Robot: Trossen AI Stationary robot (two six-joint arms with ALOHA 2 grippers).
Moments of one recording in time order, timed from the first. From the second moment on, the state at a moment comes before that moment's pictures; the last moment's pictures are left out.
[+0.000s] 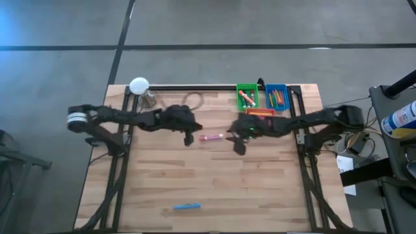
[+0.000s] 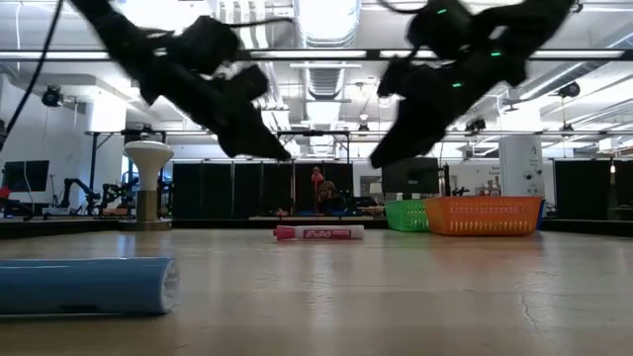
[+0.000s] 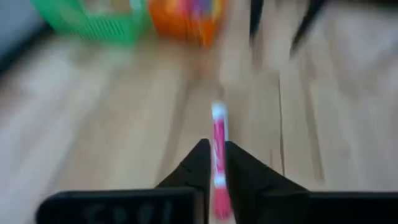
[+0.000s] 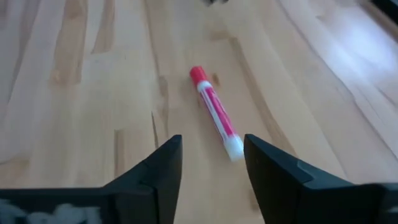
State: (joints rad) left arm 0.25 1.44 0.71 0.17 0.10 -0.02; right arm -0.10 1.43 0.68 0.09 0.03 0.13
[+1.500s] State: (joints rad) left arm 0.50 1.31 0.22 1.01 0.19 -0.15; right arm -0.56 1.69 1.25 -0.58 0.13 0.26
